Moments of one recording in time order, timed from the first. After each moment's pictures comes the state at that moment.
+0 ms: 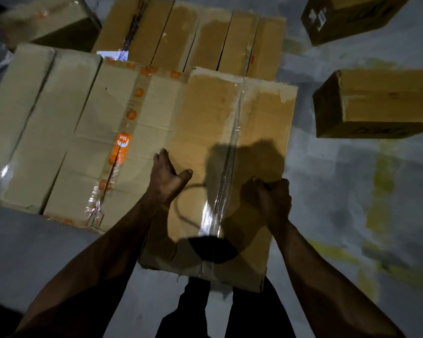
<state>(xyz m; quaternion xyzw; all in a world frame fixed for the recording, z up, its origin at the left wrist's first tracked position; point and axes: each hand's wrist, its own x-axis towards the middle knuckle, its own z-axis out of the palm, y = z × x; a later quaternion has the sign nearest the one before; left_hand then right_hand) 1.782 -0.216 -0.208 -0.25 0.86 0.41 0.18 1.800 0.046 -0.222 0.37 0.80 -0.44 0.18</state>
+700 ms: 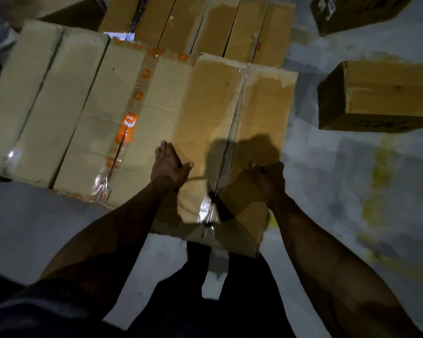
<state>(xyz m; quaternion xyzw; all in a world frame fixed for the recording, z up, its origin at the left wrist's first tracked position) 1.805 -0.225 -0.235 -0.20 0.92 0.25 0.21 1.799 0.048 -0.238 0.31 0.75 -0.53 0.22</state>
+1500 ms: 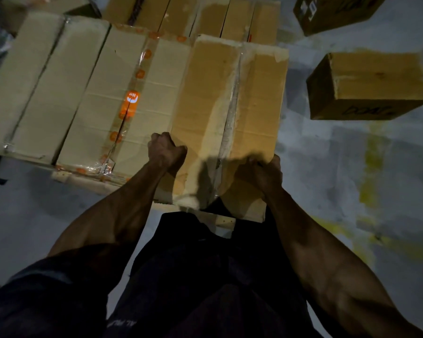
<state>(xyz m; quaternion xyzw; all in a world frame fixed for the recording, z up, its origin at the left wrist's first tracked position) 1.851 -0.241 -0.228 -0.26 0.91 0.27 0.18 1.886 0.037 -0.250 0.32 0.79 -0.50 0.16</state>
